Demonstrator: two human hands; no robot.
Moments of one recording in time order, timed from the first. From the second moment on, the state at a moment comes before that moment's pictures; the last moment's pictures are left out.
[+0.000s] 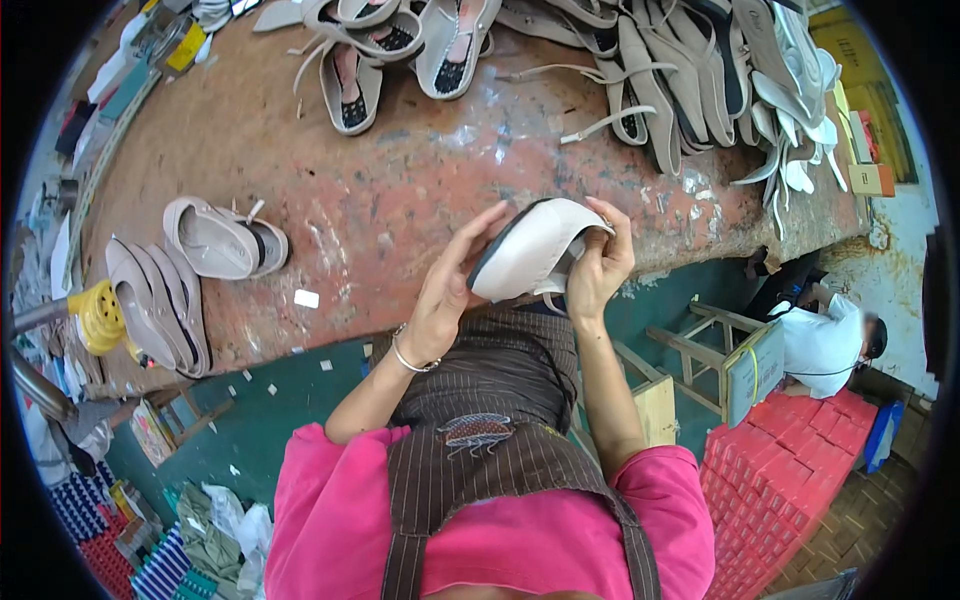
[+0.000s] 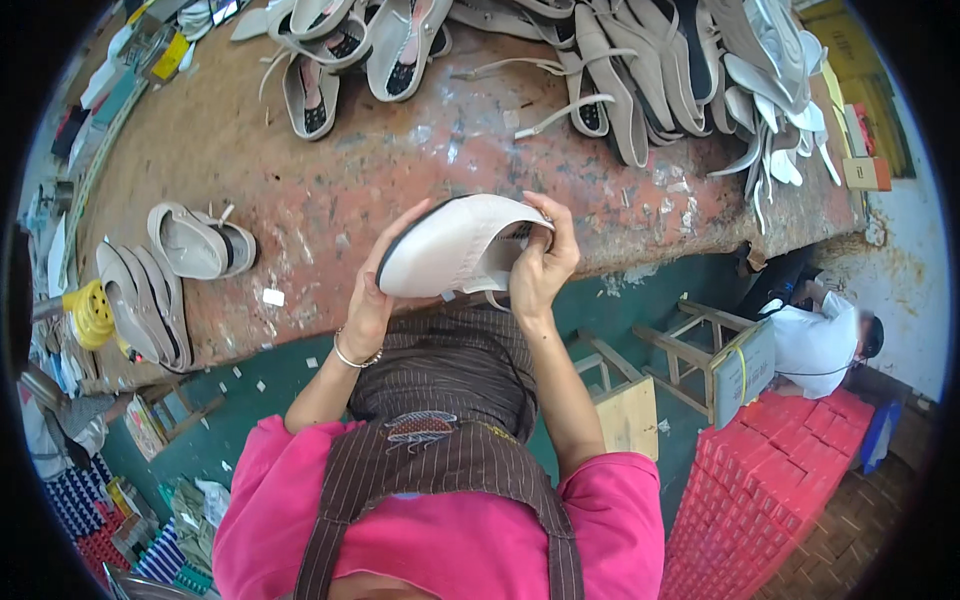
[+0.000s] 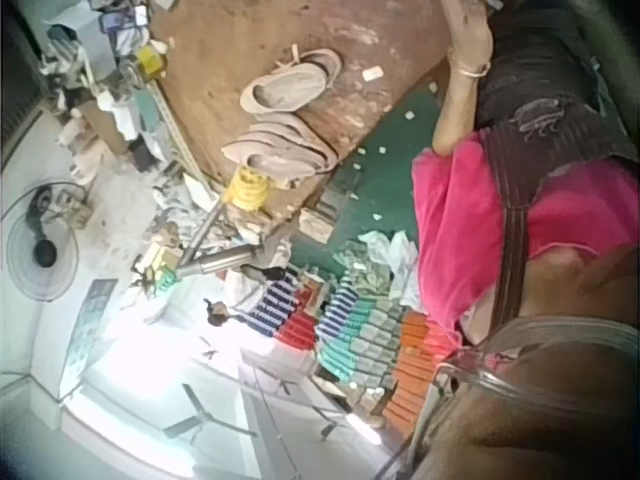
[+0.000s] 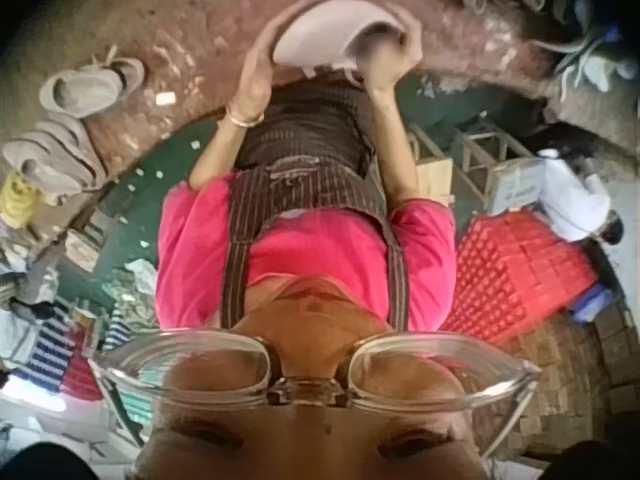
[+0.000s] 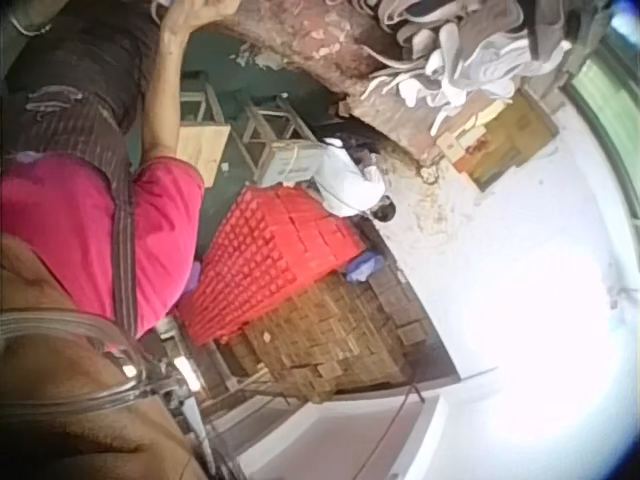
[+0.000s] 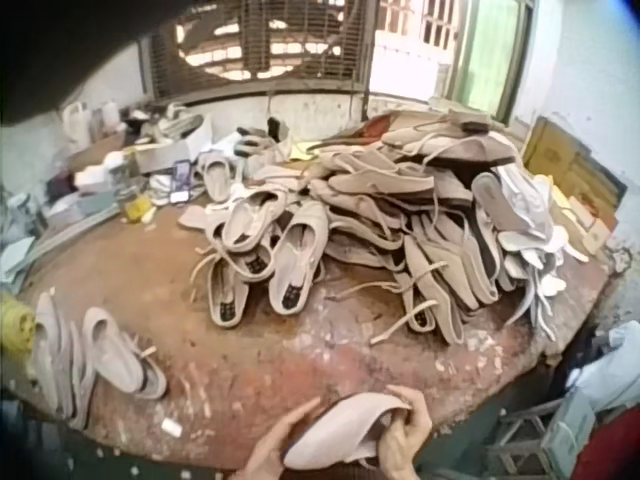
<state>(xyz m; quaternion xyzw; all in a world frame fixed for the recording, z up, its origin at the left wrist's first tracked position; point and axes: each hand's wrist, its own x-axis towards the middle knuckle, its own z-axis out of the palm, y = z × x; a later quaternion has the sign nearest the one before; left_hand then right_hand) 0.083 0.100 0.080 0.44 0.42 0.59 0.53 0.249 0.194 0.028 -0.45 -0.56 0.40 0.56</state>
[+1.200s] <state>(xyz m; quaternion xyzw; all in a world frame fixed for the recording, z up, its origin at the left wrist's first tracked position) 0.095 0.088 0.100 0.54 0.54 0.55 0.33 0.231 0.111 0.034 -0.37 -0.46 0.68 0.44</state>
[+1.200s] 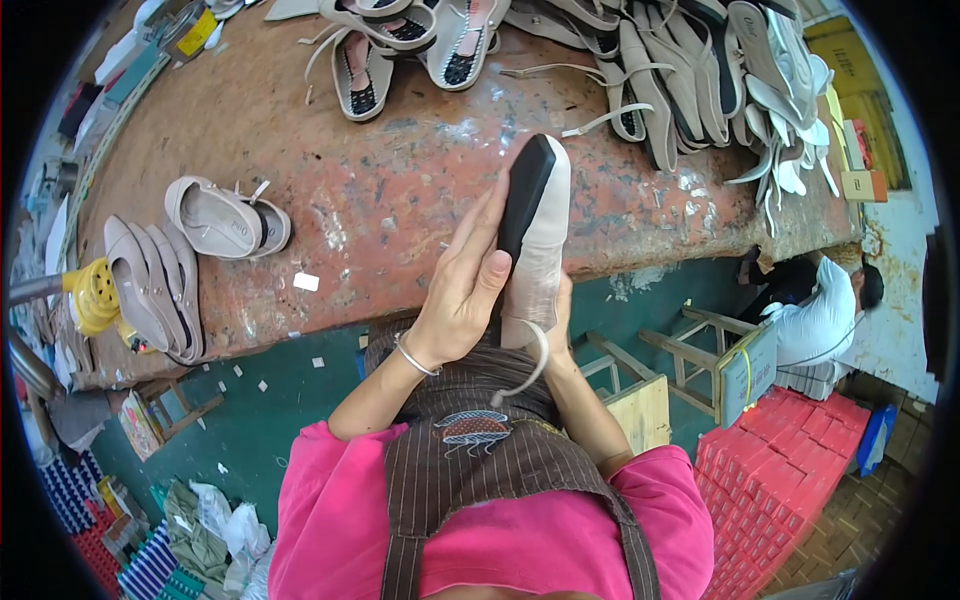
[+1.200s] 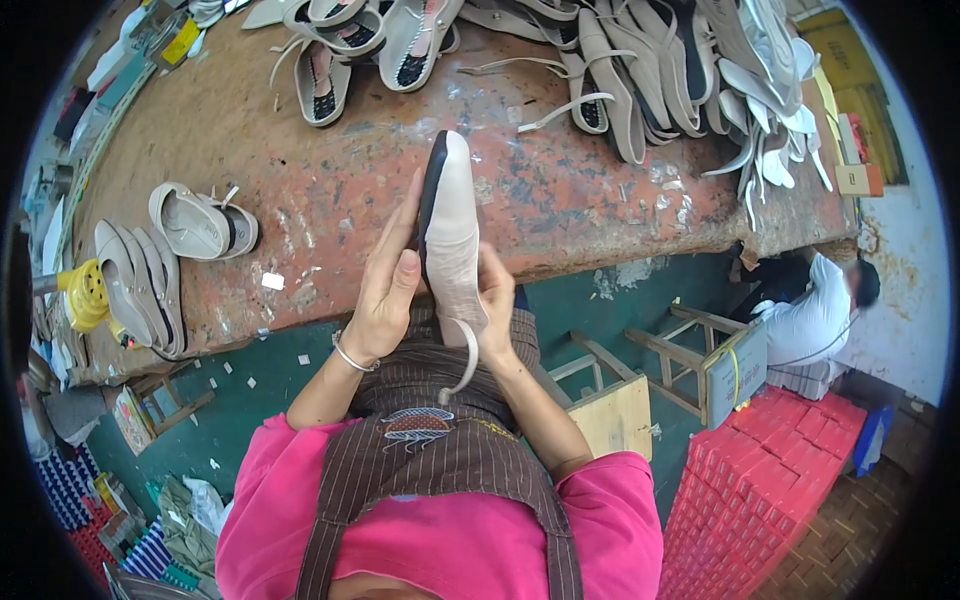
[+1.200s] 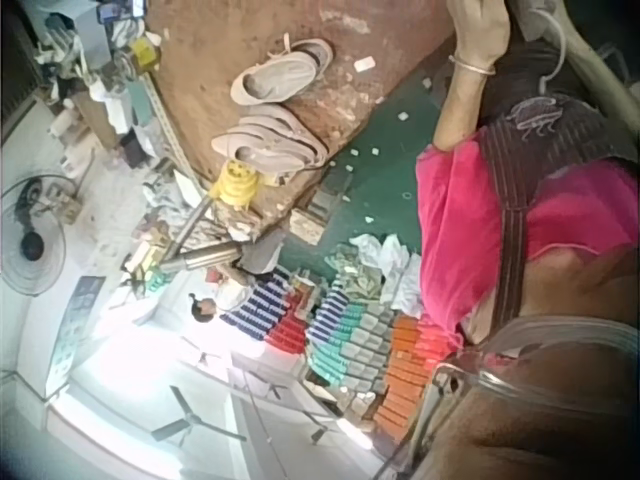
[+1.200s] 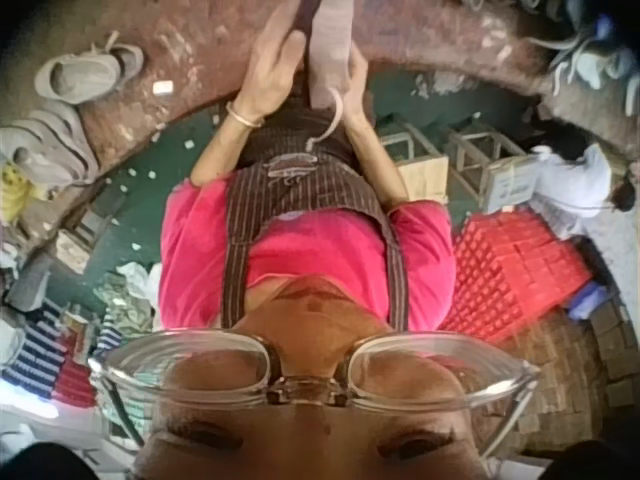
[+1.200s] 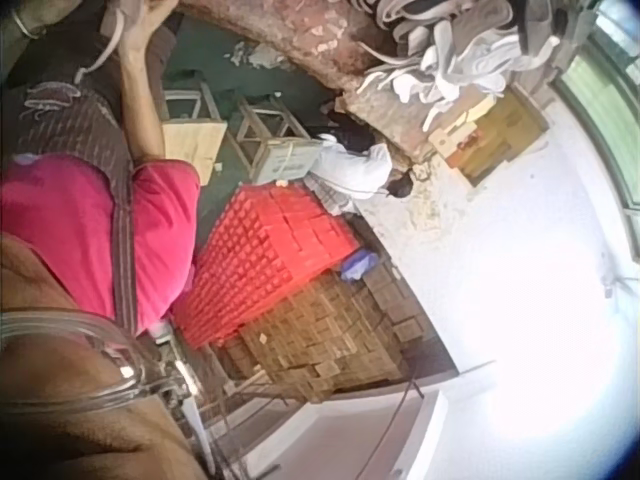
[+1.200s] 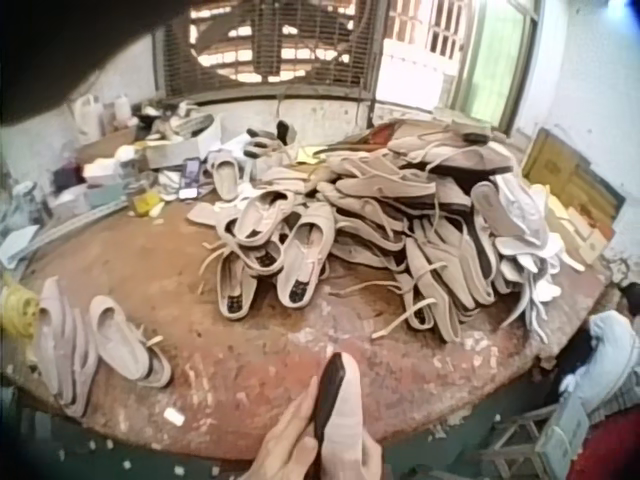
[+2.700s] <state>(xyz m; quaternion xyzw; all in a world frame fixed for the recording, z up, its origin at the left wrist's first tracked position) 0.050 0.093 0.029 0.31 0.48 0.53 0.62 0.351 0.231 0.048 -0.48 -0.51 0.44 0.56</state>
